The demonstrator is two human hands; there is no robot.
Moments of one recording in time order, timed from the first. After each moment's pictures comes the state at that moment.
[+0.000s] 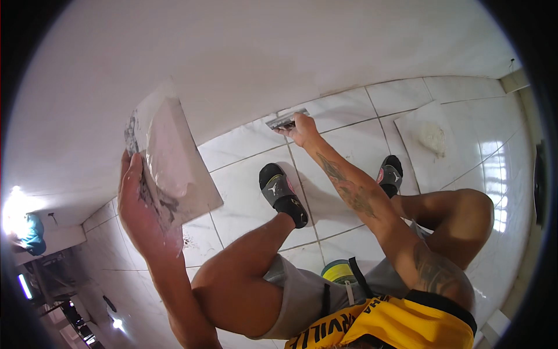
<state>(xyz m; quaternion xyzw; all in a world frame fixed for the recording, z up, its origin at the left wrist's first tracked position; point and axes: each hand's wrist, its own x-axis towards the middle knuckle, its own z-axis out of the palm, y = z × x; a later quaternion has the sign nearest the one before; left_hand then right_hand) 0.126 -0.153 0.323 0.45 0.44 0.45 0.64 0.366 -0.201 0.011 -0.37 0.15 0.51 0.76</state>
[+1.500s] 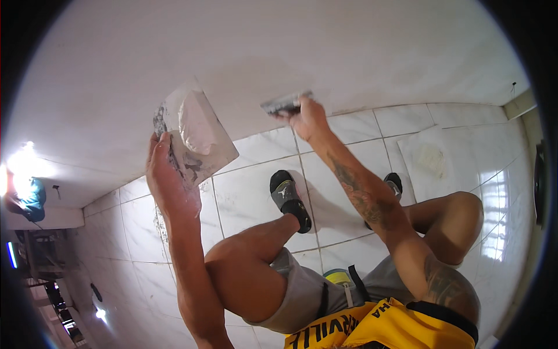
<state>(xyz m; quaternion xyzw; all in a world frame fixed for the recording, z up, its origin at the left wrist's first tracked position) 0.120 -0.138 0.303 0.42 0.41 0.47 0.66 0.353 -0.182 0.136 -0.32 0.04 0.49 0.81</state>
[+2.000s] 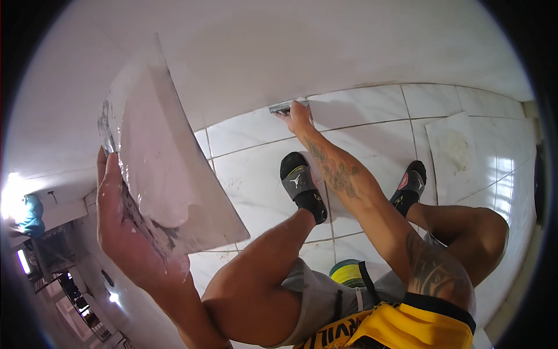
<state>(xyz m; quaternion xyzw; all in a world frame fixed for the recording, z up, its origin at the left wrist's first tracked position) 0.127 -0.143 0.294 0.46 0.52 0.51 0.51 0.309 -0.120 -0.121 -0.37 0.21 0.50 0.76</state>
